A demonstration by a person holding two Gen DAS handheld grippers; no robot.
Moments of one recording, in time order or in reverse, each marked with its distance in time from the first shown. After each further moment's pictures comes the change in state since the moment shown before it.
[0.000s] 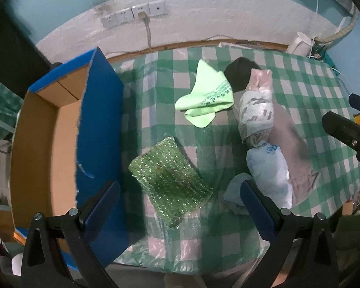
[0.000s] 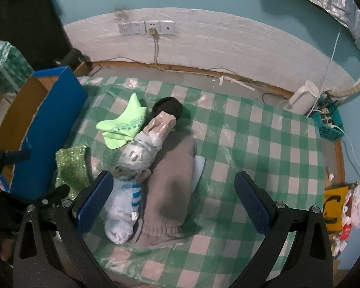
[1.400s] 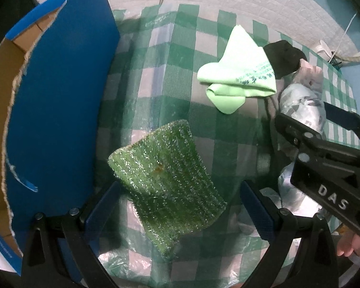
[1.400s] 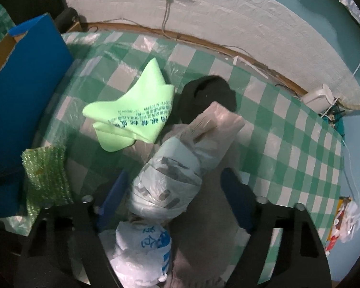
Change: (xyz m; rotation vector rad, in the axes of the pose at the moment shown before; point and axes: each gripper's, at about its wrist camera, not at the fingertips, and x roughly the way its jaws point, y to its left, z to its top) left arm 0.092 0.041 0.023 -0.171 0.178 -0.098; right arm 0.115 0.061 0.025 -0.113 0.194 -0.074
